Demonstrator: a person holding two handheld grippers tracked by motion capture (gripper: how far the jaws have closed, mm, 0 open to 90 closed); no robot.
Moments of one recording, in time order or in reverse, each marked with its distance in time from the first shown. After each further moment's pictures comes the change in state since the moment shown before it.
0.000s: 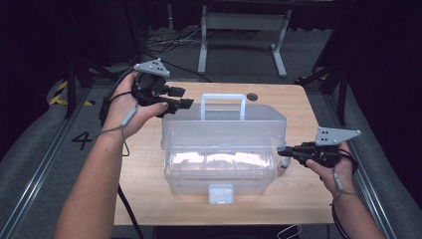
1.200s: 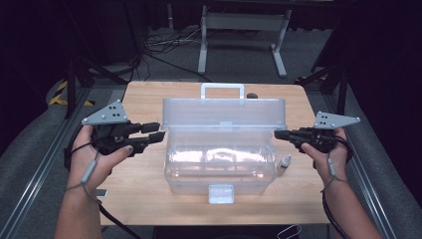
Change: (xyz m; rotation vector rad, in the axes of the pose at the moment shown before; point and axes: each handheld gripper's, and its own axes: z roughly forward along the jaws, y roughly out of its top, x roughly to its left) left arm -0.039 -0.094 -0.050 -0.126 -0.033 -0.054; right arm -0.016 0.026 0.010 -0.081 -0.089 0.052
